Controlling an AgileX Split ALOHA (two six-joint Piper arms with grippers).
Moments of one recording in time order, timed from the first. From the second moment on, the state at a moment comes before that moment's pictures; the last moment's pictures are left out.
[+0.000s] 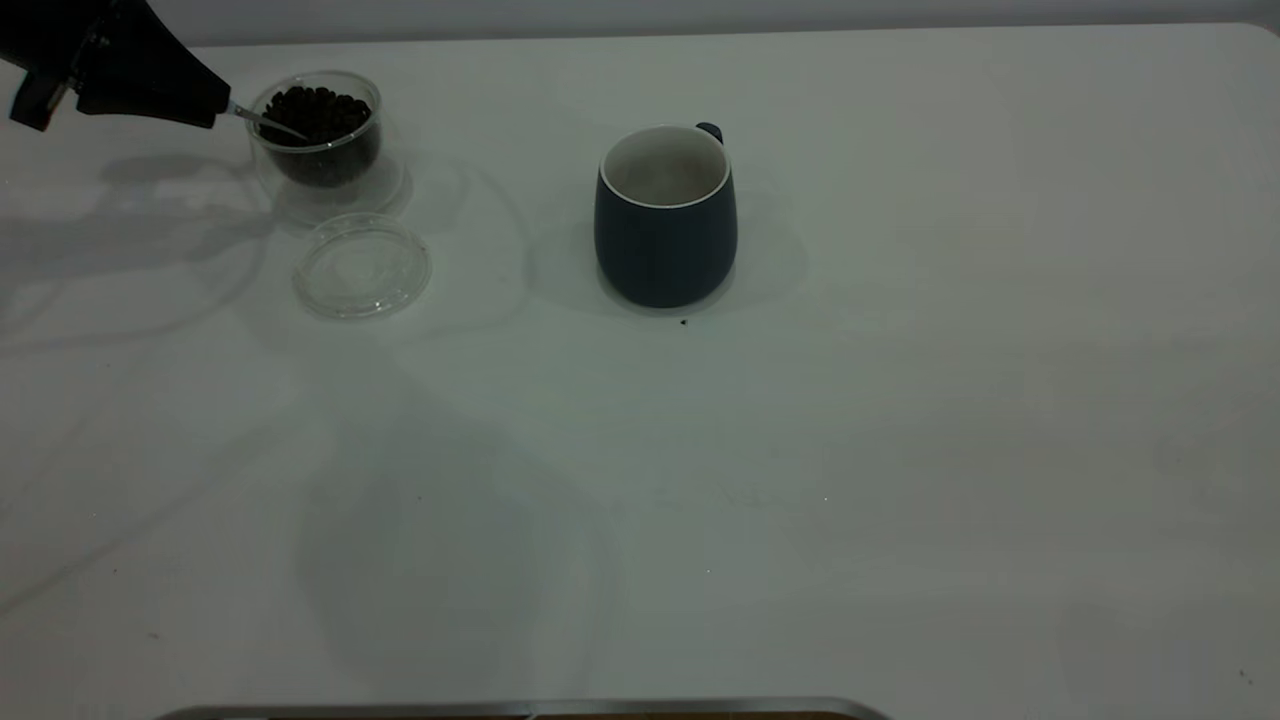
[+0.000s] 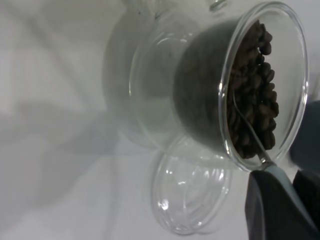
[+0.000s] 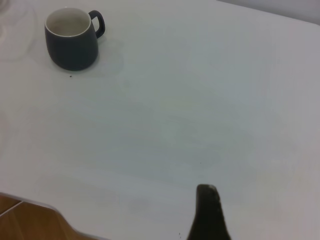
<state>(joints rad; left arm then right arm) 0.25 2.49 -1.76 -0.94 0.93 0.67 0.02 -0.01 -0.50 0.14 1.15 -0.23</state>
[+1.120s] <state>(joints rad) 0.36 2.60 -1.76 -1.20 1.09 0.75 0.02 -0.01 -0.50 0.15 1.15 -0.23</state>
